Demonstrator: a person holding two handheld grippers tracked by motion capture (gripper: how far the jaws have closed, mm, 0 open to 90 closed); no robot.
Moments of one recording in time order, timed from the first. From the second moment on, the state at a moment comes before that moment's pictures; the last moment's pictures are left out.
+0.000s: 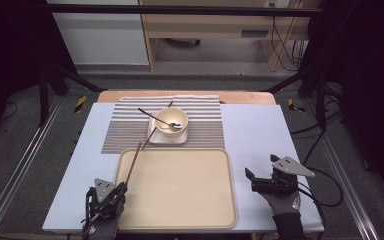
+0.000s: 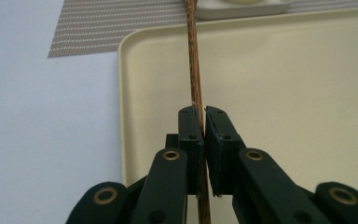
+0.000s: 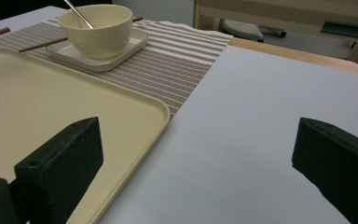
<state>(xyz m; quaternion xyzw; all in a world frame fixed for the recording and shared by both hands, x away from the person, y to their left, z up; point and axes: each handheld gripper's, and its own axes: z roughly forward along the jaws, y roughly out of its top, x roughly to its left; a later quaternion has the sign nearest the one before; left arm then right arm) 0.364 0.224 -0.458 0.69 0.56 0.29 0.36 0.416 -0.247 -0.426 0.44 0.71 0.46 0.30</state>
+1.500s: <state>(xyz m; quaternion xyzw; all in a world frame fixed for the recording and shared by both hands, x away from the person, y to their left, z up) 0.436 0.234 -0.450 0.81 0.42 0.20 0.35 0.417 -0.248 -0.429 0.44 0.71 0.46 0.29</state>
